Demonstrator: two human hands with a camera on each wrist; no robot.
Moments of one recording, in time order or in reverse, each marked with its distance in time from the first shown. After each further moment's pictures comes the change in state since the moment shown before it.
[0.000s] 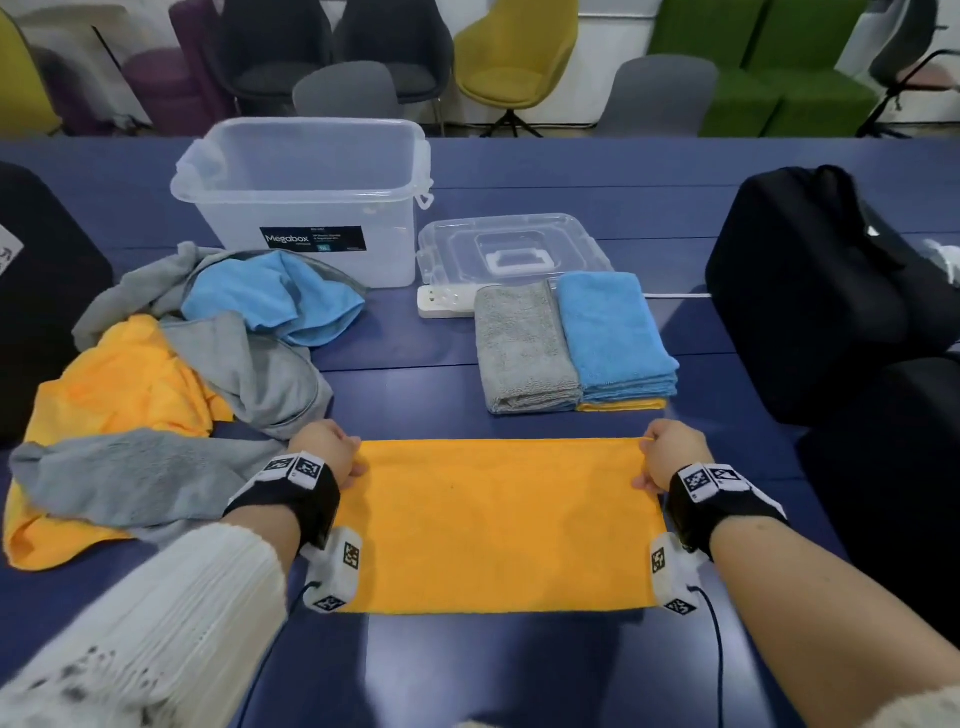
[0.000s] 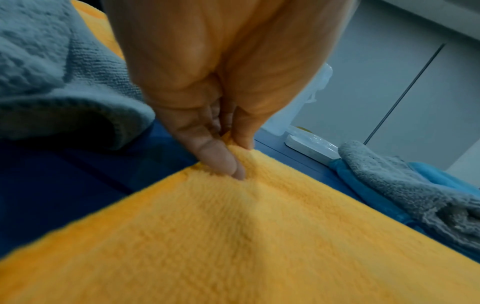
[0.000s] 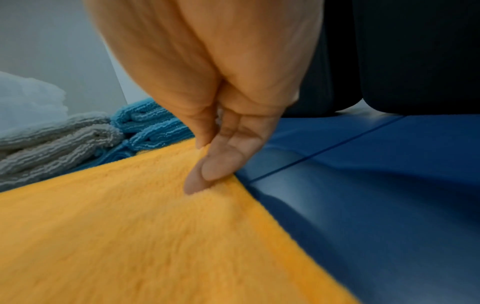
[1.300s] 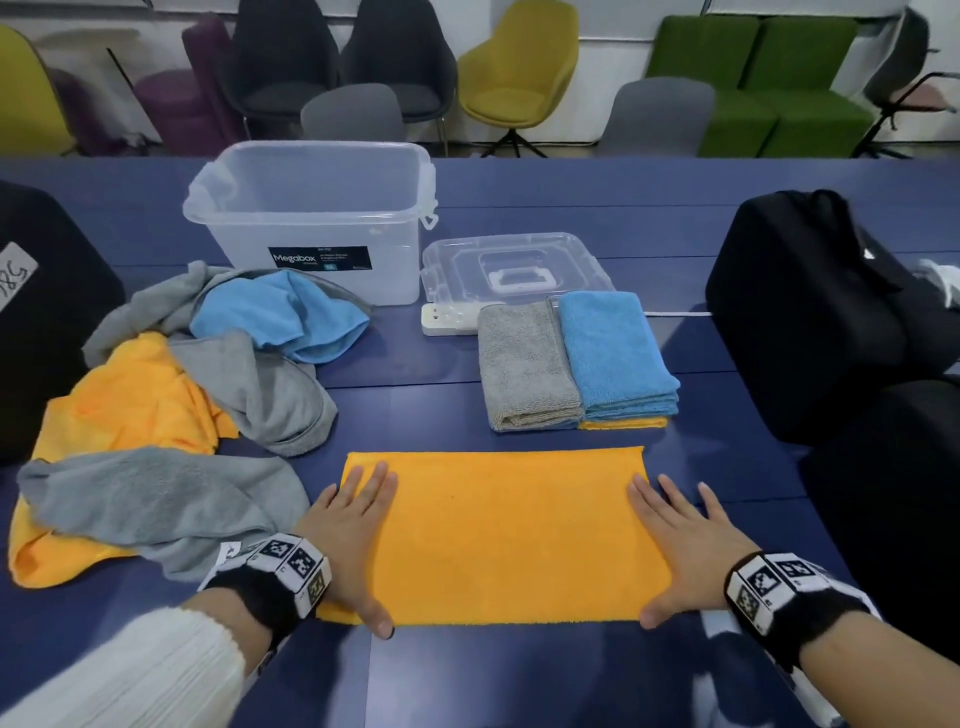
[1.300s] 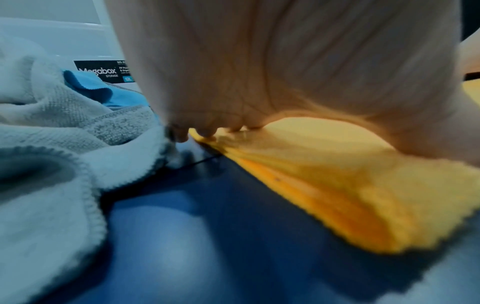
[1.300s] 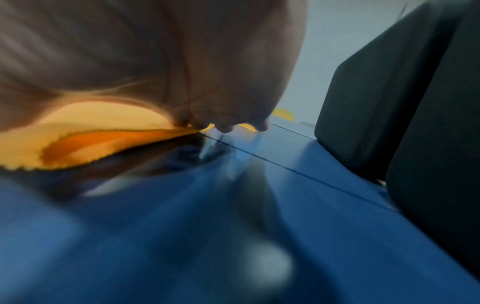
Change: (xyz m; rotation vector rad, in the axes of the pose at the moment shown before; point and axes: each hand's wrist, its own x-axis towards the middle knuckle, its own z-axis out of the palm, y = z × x) left_hand -0.050 -0.033 -0.005 1.193 -0.471 0.583; right_hand -0.056 0.052 -0.008 -0.890 -0.359 -0.546
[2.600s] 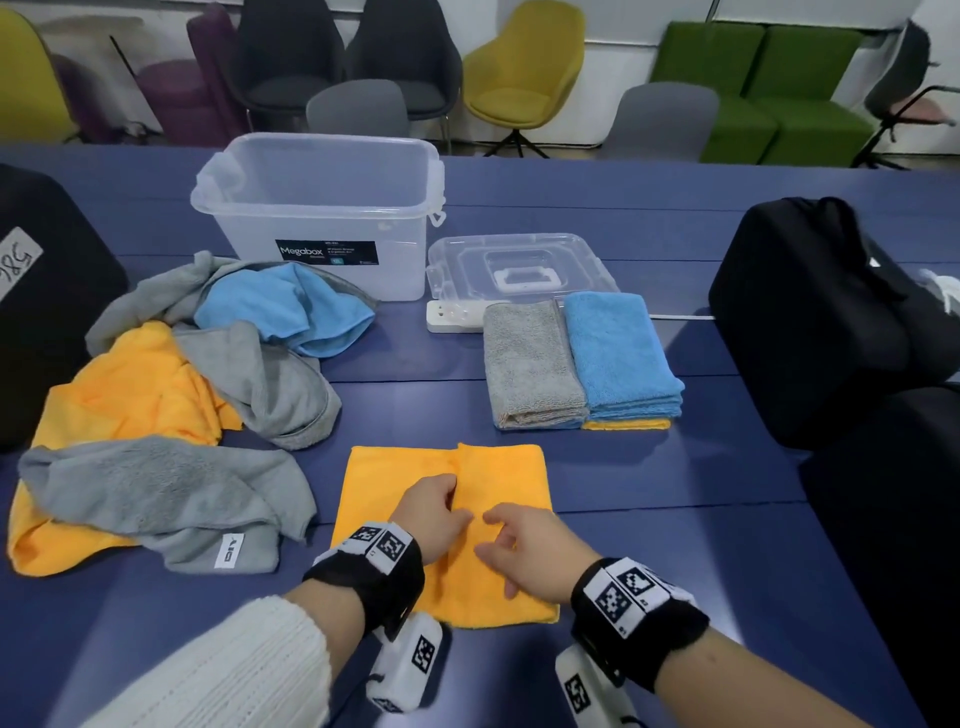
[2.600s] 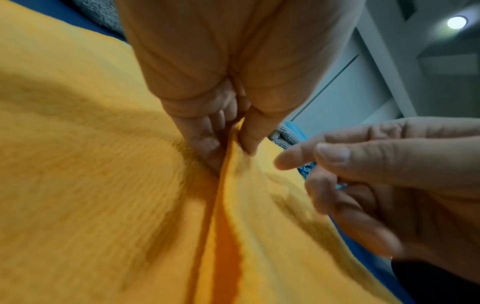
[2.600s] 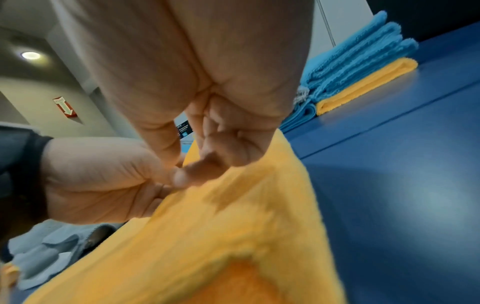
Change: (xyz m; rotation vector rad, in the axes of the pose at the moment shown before) left_hand 0.041 0.072 -0.009 -0.878 0.368 -0.047; right_hand 0.022 -0.152 -0.030 0.780 0.186 -0.182
